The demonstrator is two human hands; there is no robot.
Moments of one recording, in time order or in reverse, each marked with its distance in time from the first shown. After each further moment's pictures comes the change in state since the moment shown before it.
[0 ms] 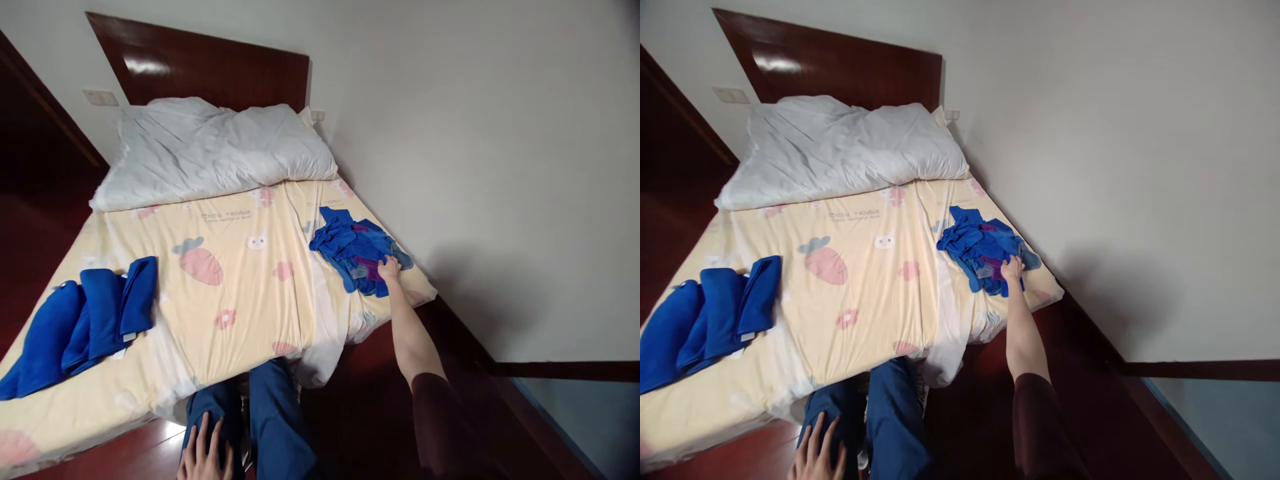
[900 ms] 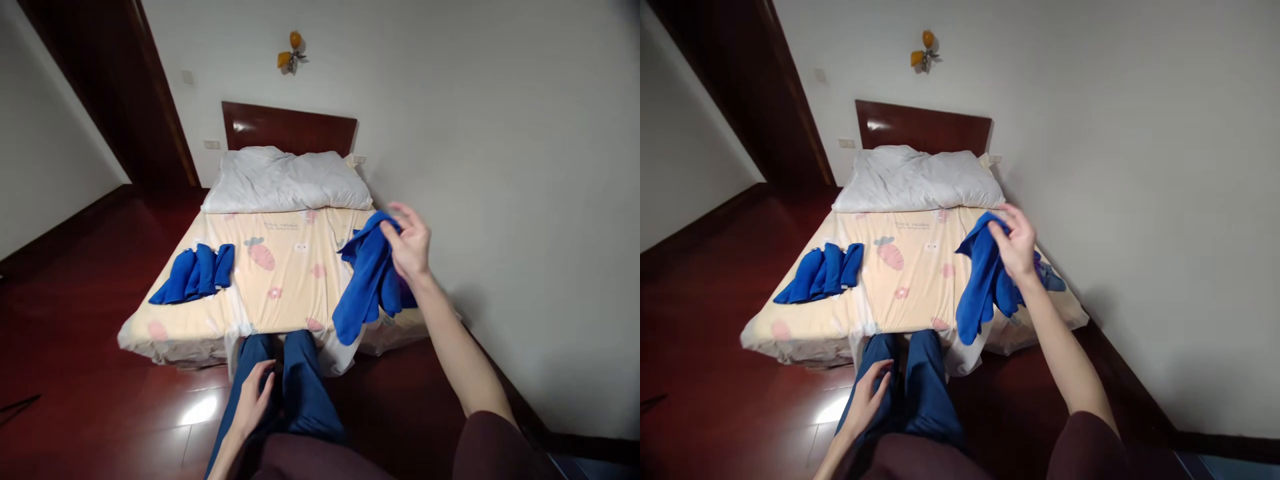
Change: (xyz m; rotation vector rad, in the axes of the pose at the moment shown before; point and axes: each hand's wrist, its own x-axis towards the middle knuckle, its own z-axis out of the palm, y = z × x) left_hand -0.034 0.014 -0.131 -0.896 -0.055 0.143; right_hand -0.295 -0.234 -0.228 1.001 -0.040 -0.962
